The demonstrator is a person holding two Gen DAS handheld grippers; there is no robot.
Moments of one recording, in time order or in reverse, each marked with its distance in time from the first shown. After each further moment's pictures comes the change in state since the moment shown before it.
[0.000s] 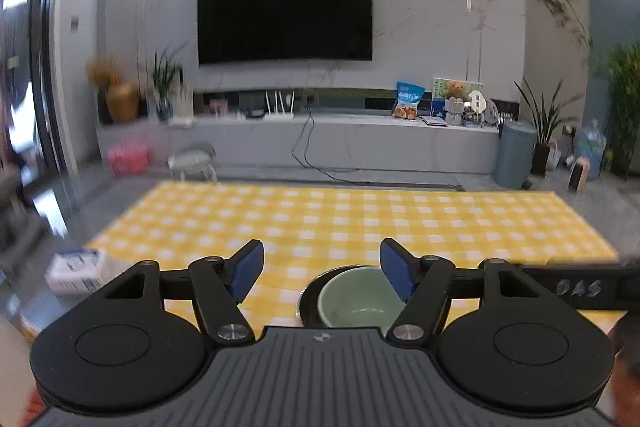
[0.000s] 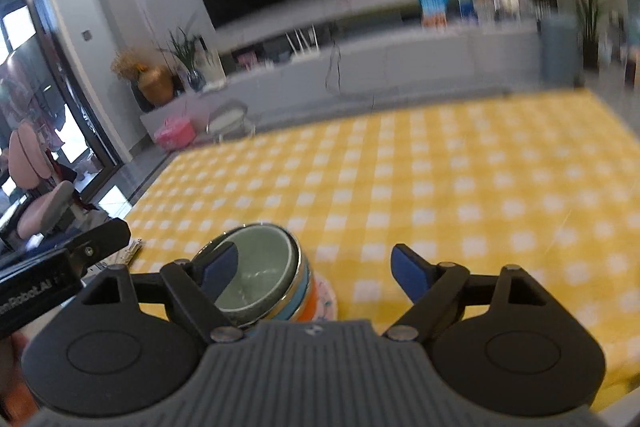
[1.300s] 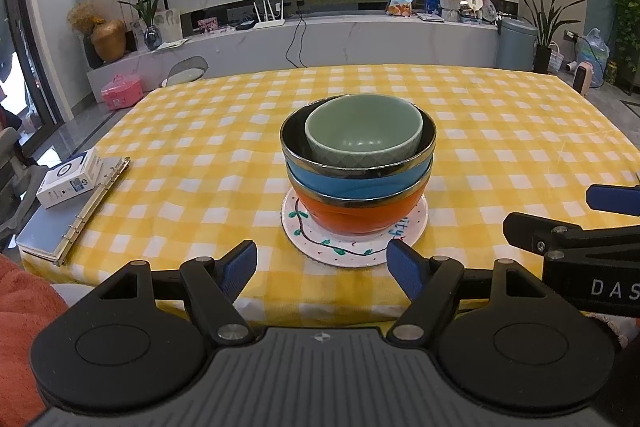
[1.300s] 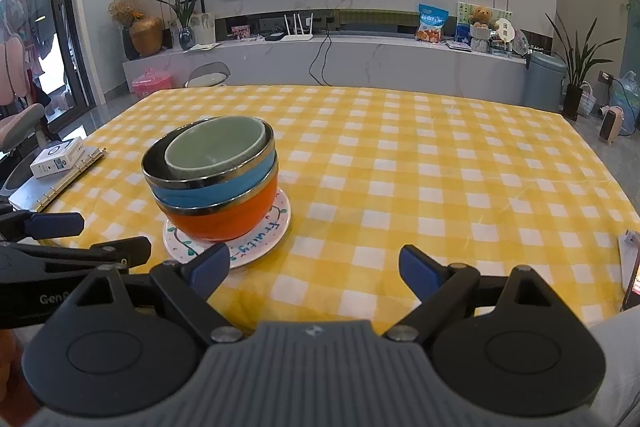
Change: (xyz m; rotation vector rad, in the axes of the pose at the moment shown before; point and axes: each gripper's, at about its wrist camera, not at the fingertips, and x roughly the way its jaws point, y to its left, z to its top) left arm 0.022 -0.012 -0.080 0.054 0.291 -0.008; right arm -0.002 0.000 -0.092 -0.173 0.067 -0.120
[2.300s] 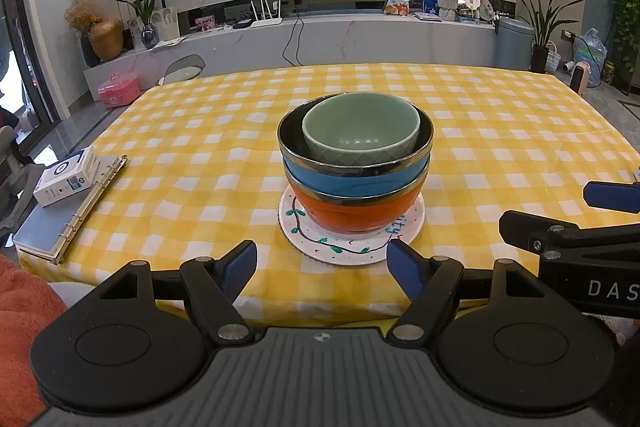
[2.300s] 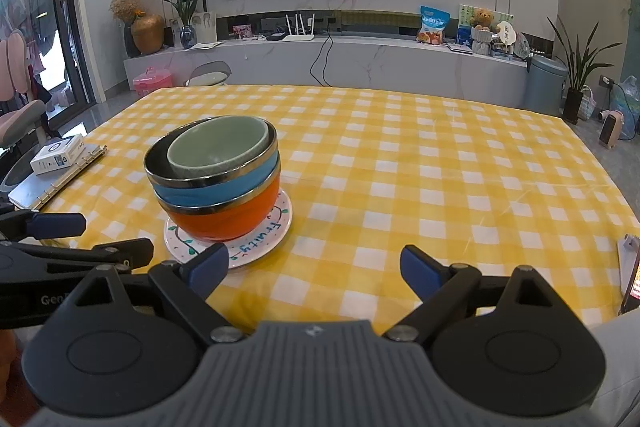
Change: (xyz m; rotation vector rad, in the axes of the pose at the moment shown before) left arm 0.000 -0.001 0.000 0.001 0.003 -0.011; right arm -0.001 0.002 0.000 -0.006 -0.005 0.000
